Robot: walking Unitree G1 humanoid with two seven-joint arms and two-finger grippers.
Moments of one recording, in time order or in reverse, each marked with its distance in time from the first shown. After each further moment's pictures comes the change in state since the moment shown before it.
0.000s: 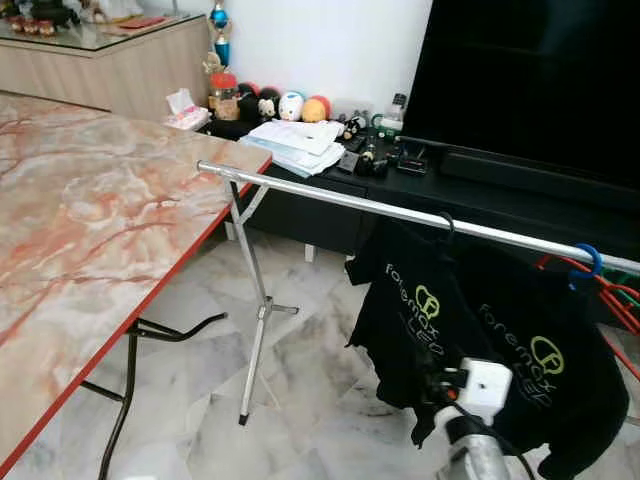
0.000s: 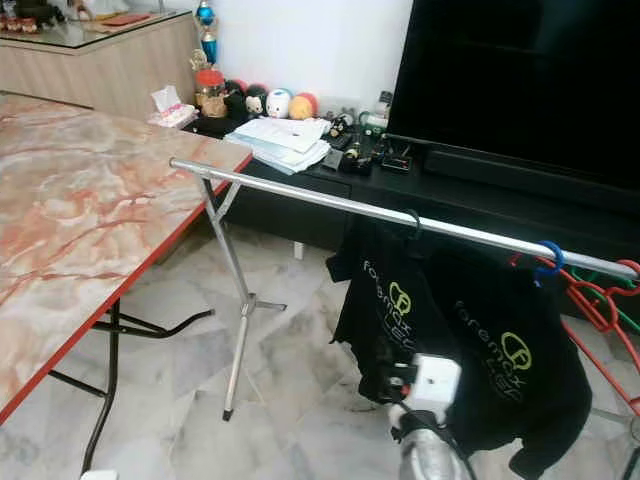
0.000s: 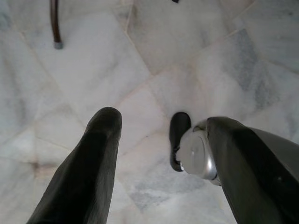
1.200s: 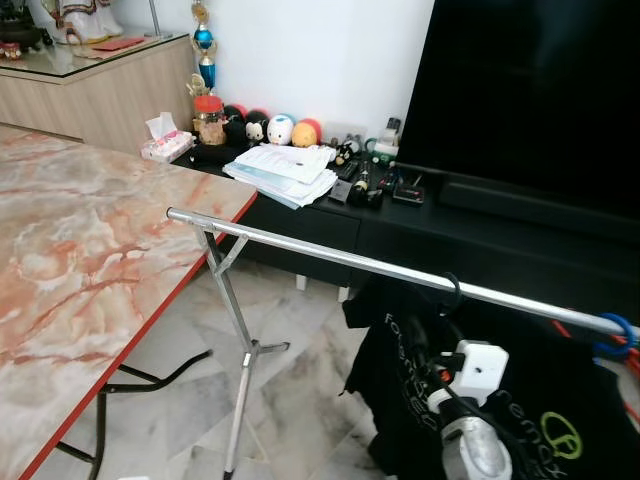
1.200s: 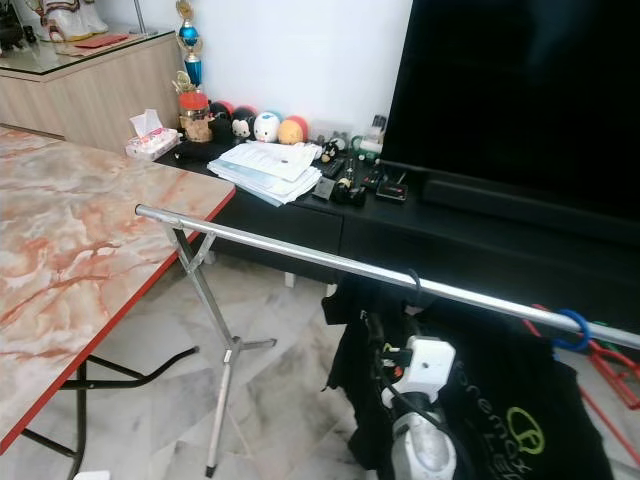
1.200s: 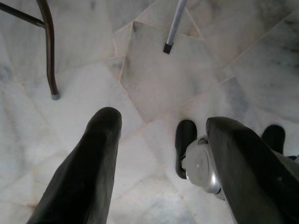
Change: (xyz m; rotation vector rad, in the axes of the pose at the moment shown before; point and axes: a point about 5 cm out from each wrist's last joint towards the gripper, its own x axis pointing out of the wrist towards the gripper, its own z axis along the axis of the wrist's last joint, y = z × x) left arm 0.001 -0.004 0.004 -0.007 -0.014 -0.007; right arm -0.002 -0.007 0.028 -0.024 -0.132 0.003
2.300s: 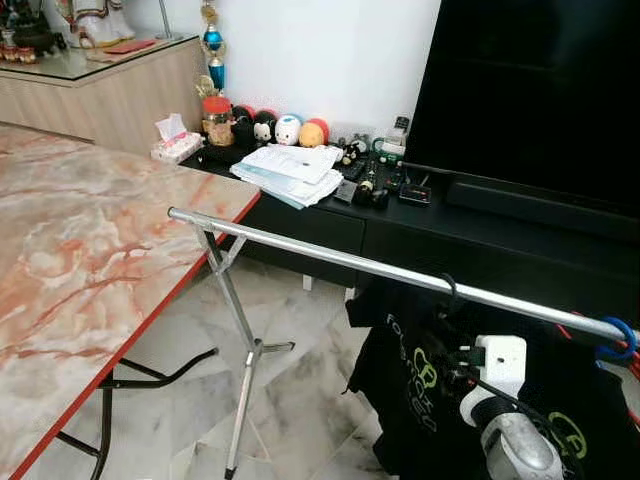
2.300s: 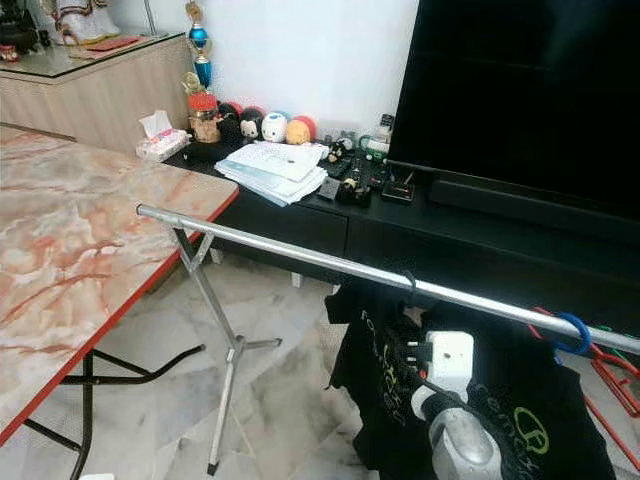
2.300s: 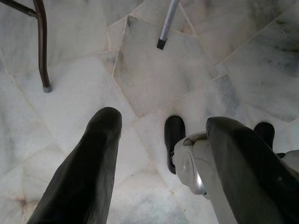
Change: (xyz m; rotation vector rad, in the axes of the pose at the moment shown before) left arm -0.002 0.004 -0.004 0.003 0.013 0.003; right arm -0.003 -0.014 0.012 -0.096 0.359 0.070
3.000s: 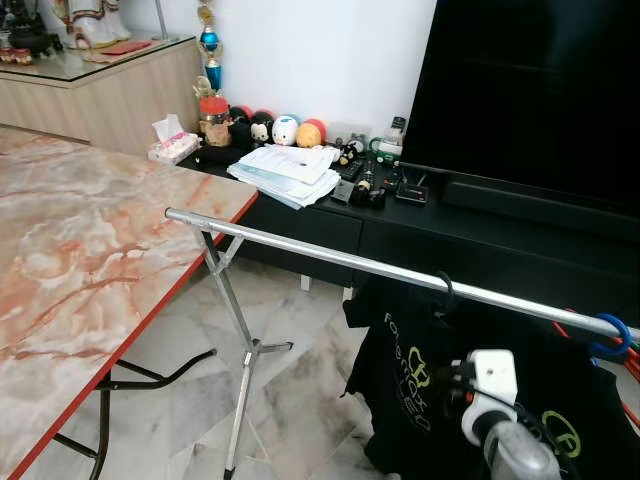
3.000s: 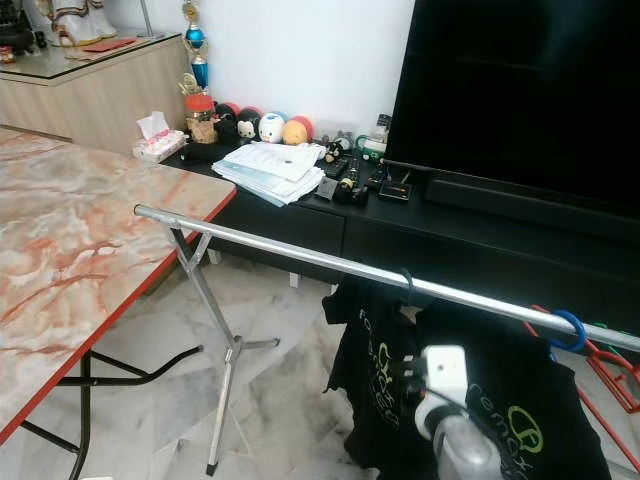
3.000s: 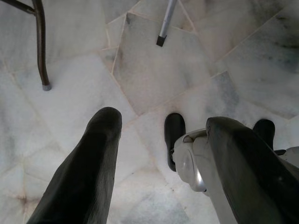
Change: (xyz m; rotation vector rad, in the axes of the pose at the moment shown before) left arm -0.001 0.001 -0.004 -0.003 0.008 0.003; right arm 0.013 -0.013 -0.005 -0.021 0.061 -0.056
